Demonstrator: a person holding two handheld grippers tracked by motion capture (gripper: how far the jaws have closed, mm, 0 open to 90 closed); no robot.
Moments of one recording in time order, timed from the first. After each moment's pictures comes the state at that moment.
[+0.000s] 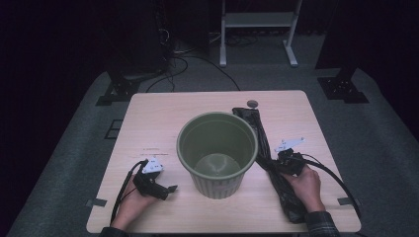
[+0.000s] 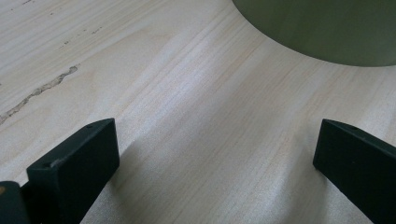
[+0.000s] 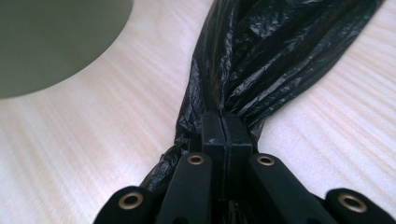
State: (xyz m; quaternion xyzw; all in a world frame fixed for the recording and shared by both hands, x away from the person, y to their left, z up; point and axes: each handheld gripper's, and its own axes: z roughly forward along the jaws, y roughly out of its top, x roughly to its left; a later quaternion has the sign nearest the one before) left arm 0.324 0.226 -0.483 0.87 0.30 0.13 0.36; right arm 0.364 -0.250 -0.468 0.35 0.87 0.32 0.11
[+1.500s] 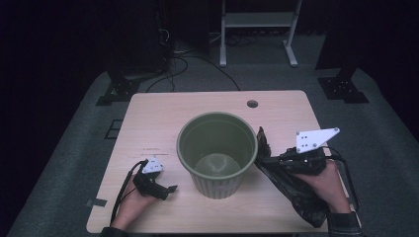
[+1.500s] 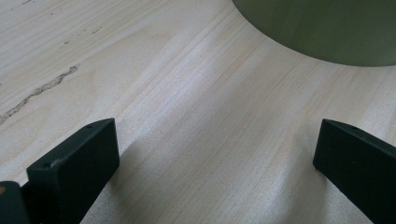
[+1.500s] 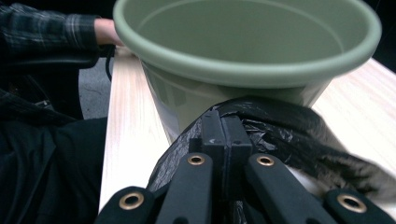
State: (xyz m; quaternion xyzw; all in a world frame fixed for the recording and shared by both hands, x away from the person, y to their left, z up) left arm 0.324 0.226 -0.483 0.87 0.30 0.13 0.36; right arm 0.303 -0.246 -0.334 0.11 0.86 0.50 0.06
